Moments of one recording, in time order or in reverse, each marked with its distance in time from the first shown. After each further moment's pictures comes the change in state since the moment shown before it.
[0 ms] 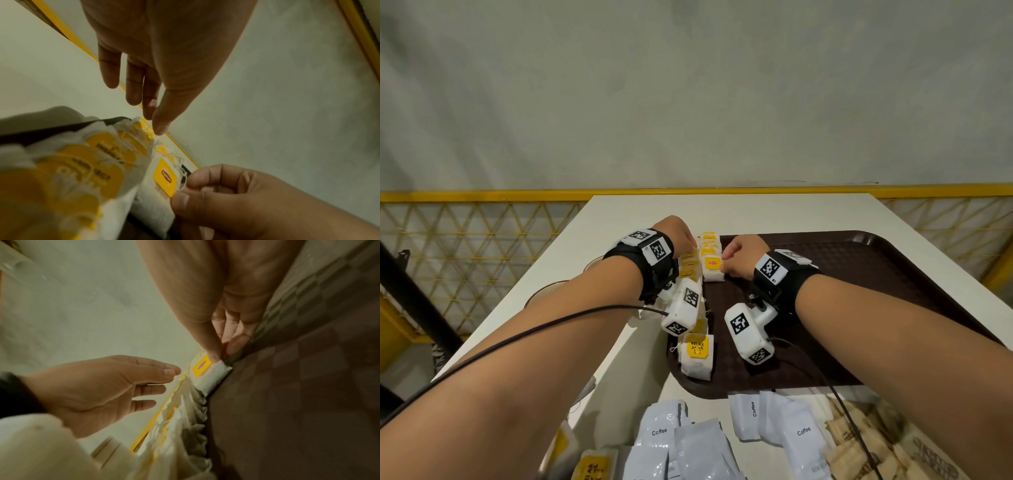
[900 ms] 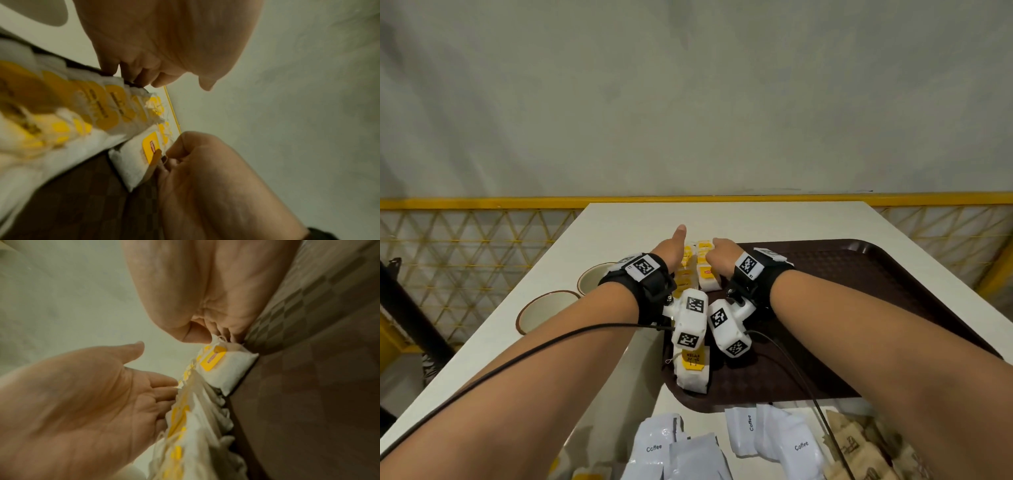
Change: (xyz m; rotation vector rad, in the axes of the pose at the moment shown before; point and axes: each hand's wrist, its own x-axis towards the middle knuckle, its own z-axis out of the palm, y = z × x) left_hand -0.014 0.006 0.013 -0.608 -0.087 -0.325; right_hand 0.030 -0.017 0.016 0.038 -0.104 0.041
